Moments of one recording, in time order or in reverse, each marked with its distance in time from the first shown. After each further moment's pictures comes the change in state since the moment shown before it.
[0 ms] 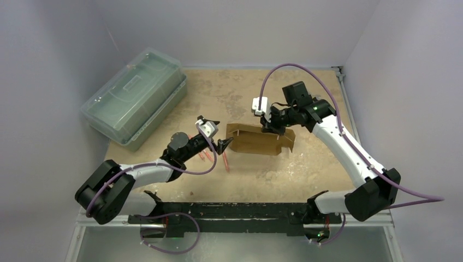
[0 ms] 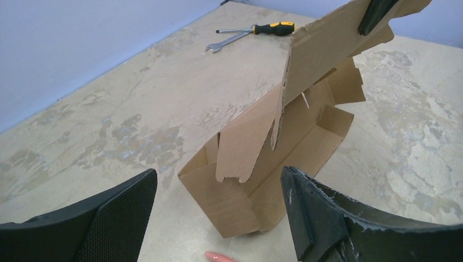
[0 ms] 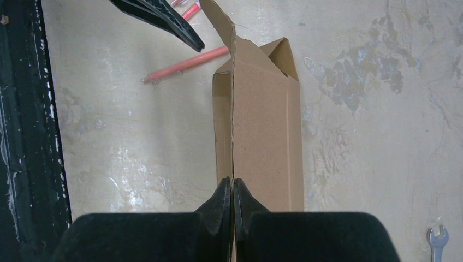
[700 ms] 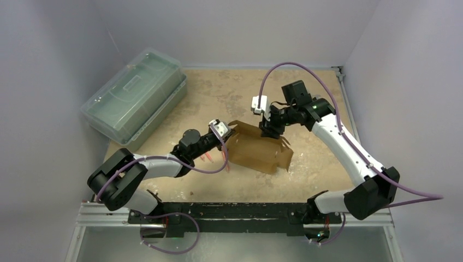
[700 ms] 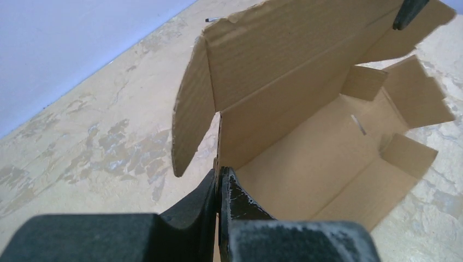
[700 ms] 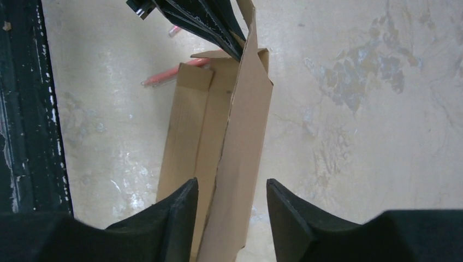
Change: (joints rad) left arm -0.077 0.168 0.110 -0.003 -0.038 0.085; right arm 0.000 0.009 0.014 -0.002 0.000 0.017
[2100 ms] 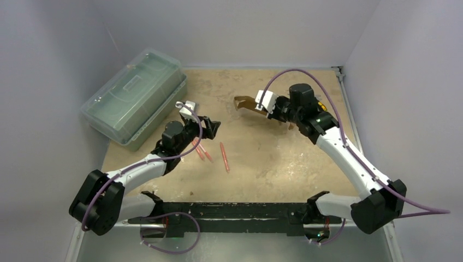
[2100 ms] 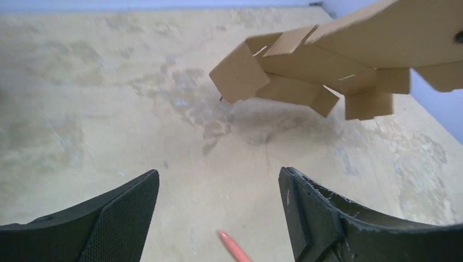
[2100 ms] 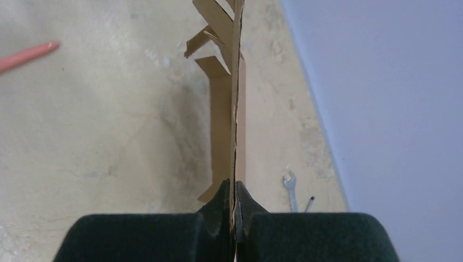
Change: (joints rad) left arm 0.204 -0.248 0.008 -0.297 -0.191 -0.436; right arm 0.002 -0.130 -0.137 0.431 0.375 -0.018
